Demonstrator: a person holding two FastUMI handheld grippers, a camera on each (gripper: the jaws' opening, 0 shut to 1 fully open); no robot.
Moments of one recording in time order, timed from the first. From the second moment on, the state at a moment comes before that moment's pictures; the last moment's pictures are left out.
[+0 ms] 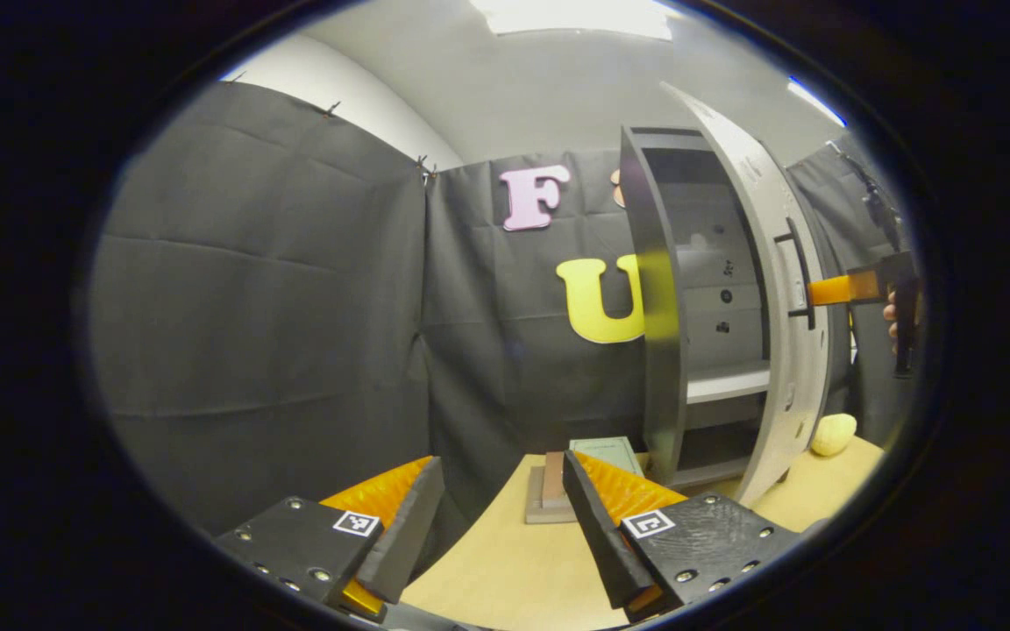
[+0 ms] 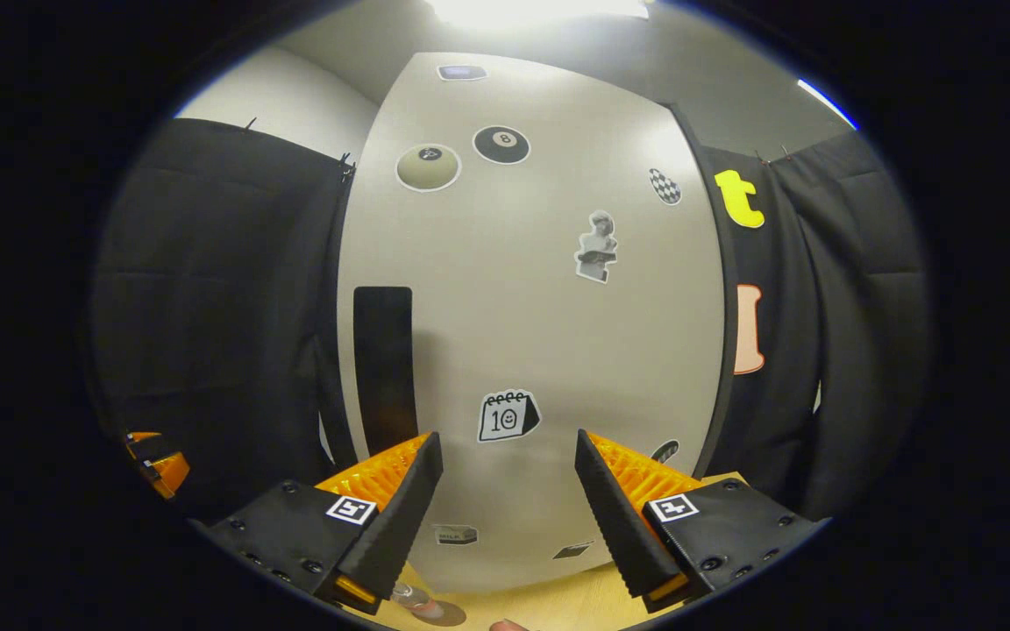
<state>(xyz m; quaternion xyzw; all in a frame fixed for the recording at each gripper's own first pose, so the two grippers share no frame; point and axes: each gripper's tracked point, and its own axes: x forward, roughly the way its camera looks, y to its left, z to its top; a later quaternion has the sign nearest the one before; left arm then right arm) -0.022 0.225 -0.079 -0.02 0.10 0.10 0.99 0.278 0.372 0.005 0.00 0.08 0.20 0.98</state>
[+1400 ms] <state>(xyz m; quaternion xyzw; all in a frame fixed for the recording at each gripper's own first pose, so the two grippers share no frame) 0.045 0.103 -0.023 0.00 0.06 0.02 1.00 0.199 0.211 0.024 -0.04 0.06 0.12 0.99</state>
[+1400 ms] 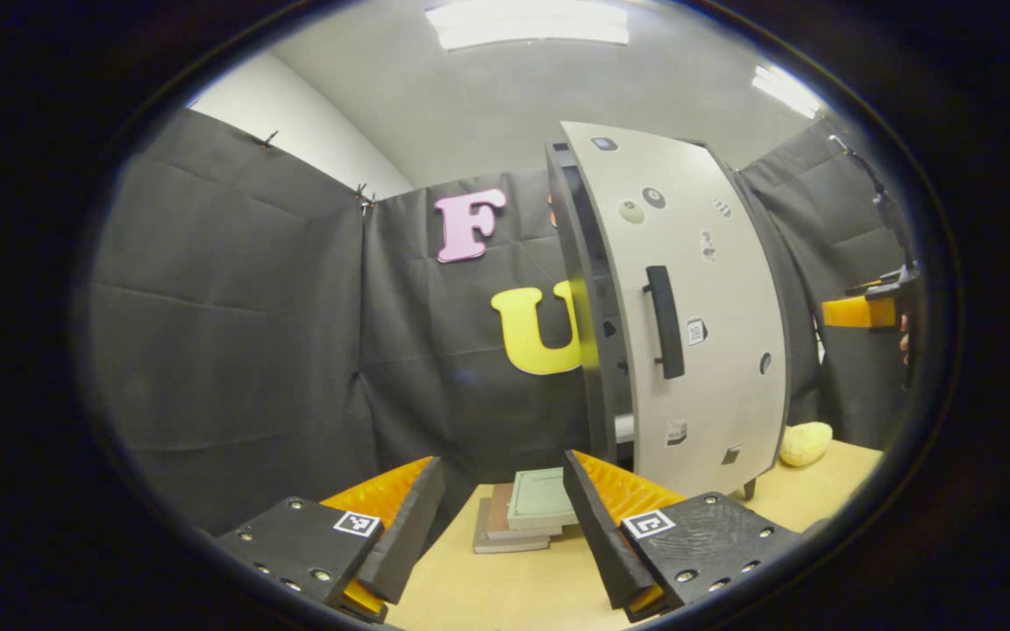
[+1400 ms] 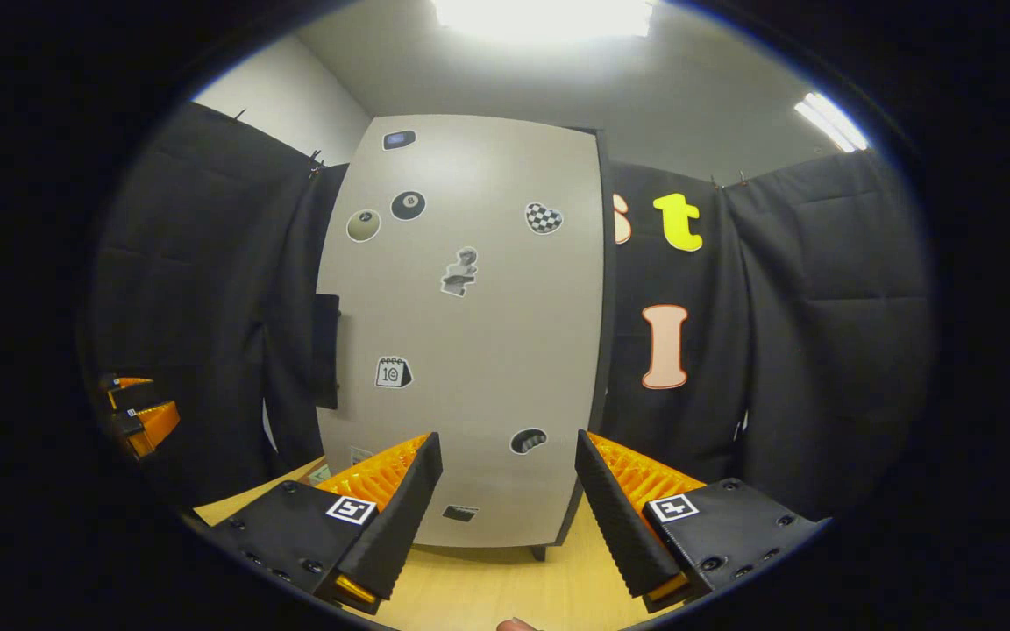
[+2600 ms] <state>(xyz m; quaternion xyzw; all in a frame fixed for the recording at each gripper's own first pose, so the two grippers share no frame) 0.039 0.006 0.008 0.00 0.03 -0.02 1.00 0.132 0.091 -0.018 -0.04 0.07 0.08 0.99</state>
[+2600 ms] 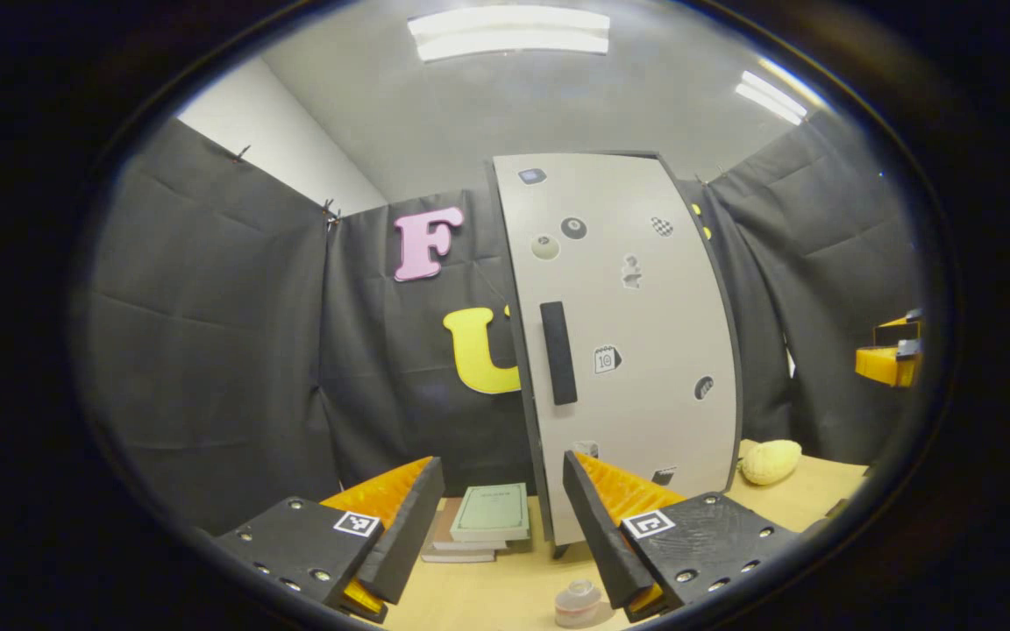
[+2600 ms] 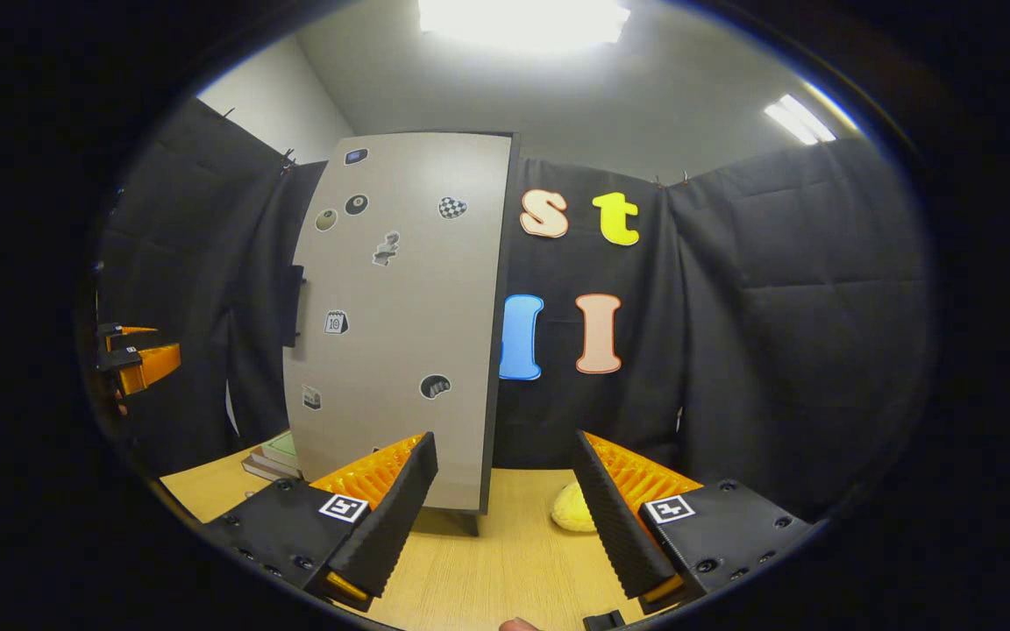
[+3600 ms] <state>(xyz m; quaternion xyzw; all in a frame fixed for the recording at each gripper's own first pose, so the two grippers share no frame) 0.025 0.013 0.002 0.00 0.04 -0.01 1.00 0.128 0.071 -0.002 0.00 0.06 0.05 1.00</state>
